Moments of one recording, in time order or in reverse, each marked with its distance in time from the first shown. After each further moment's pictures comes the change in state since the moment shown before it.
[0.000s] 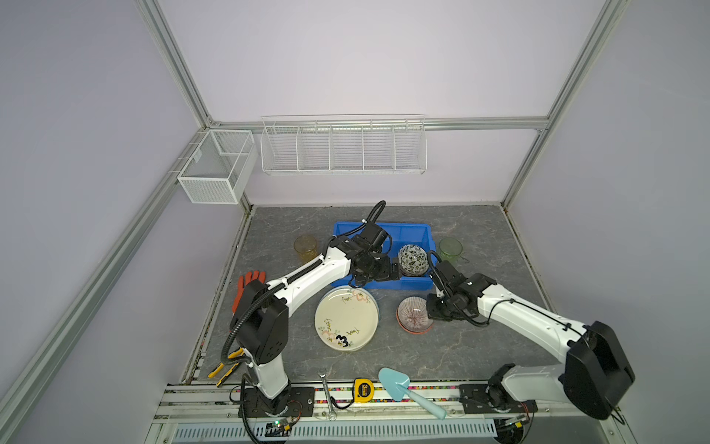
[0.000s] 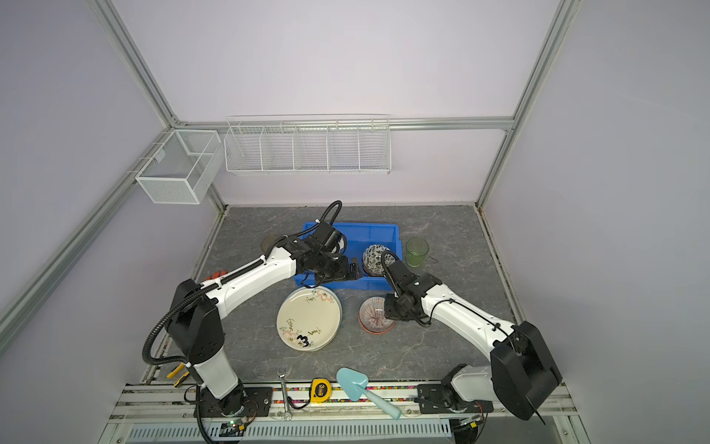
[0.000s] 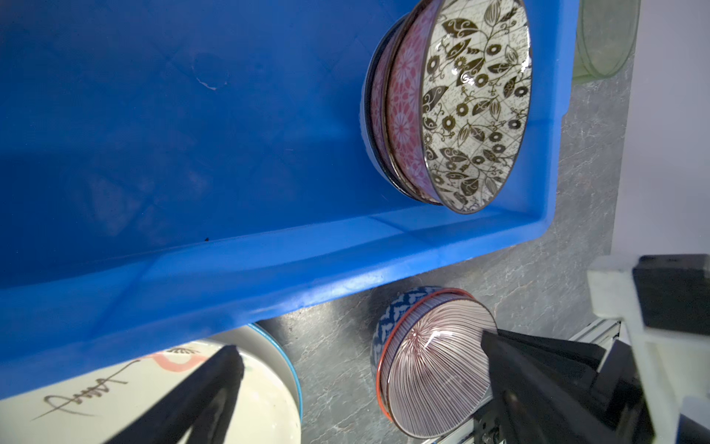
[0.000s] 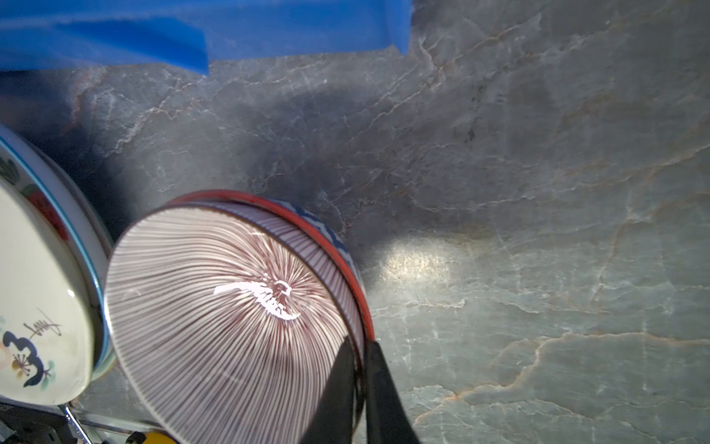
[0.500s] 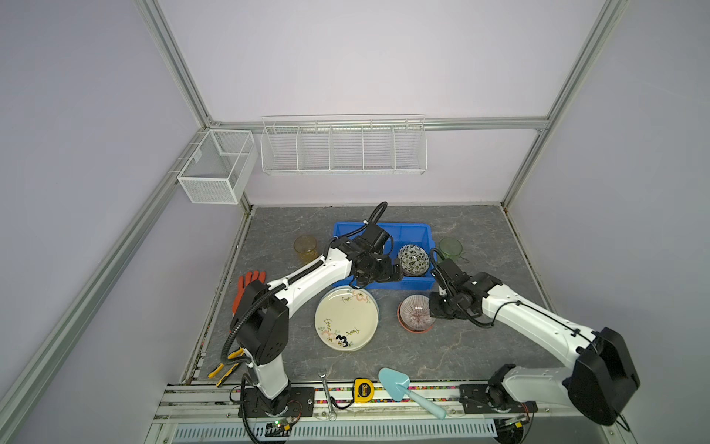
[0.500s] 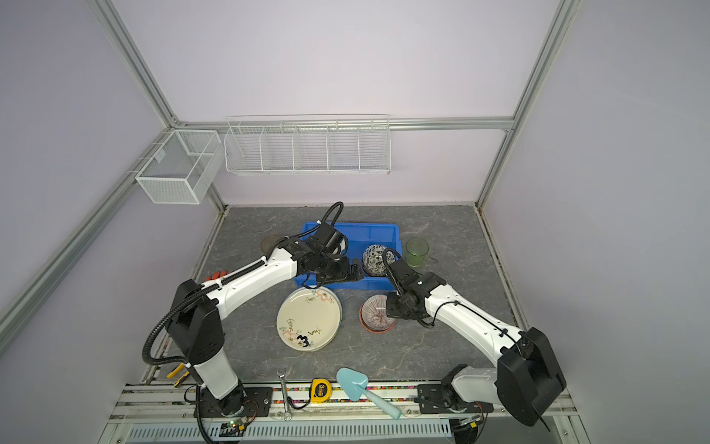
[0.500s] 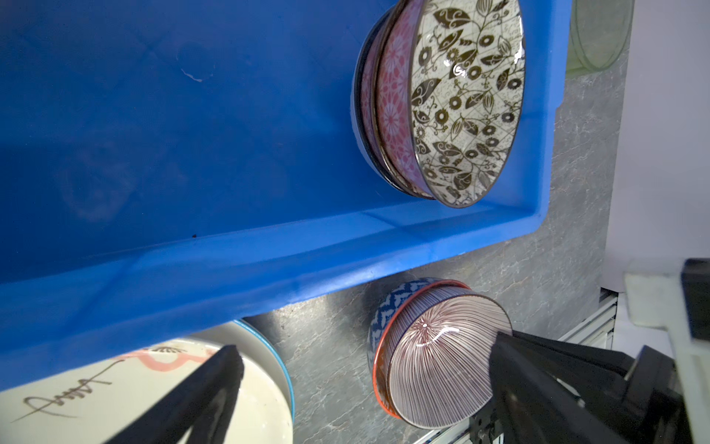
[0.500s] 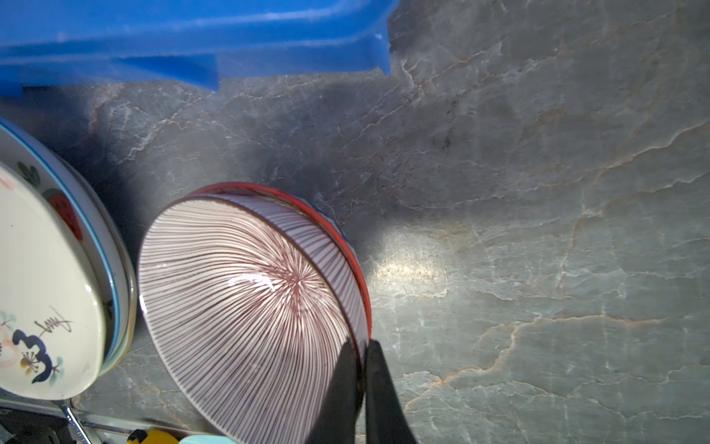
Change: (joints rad) left arm -0.023 0.000 -0.008 0.007 0.006 -0.016; right arm 0.001 -0.035 0.025 -0.044 0.030 0.000
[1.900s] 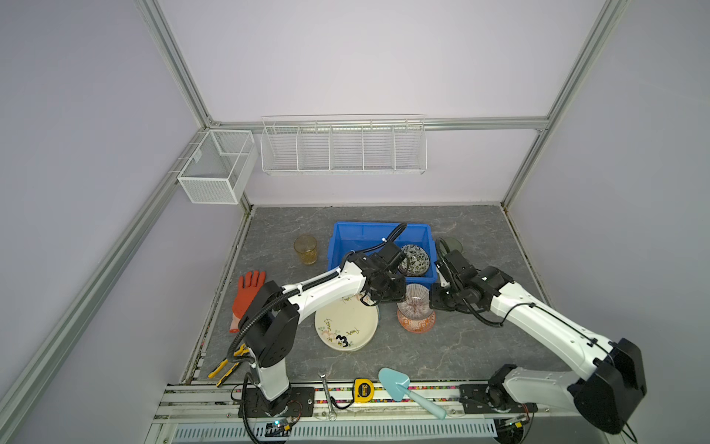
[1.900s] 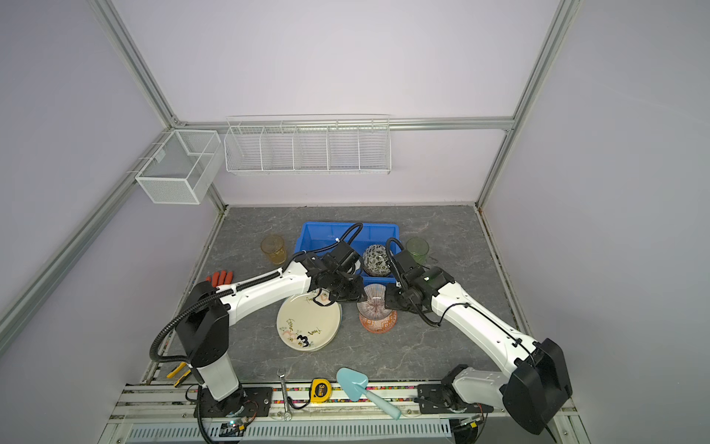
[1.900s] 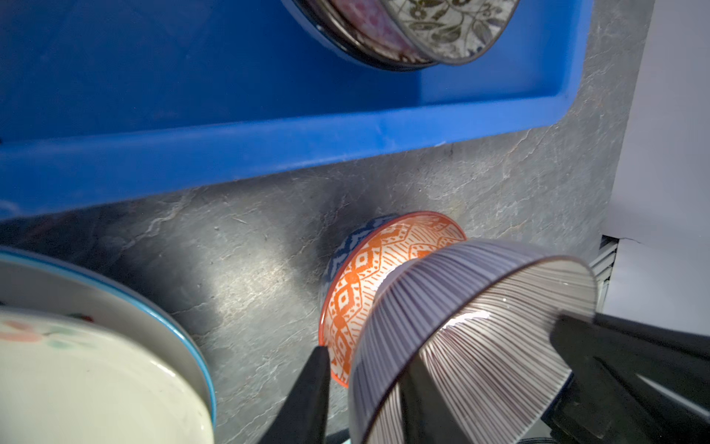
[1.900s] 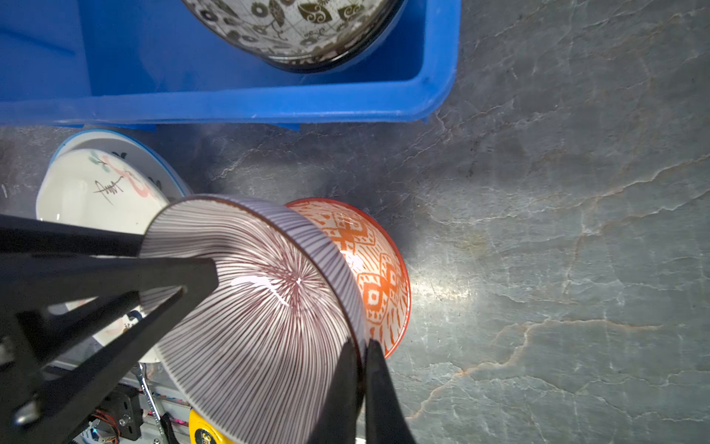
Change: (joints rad) left arm -0.126 0.024 -0.070 0.052 0.052 -0.092; right arm 0.000 -0.048 0.104 -0.044 -0.031 0.000
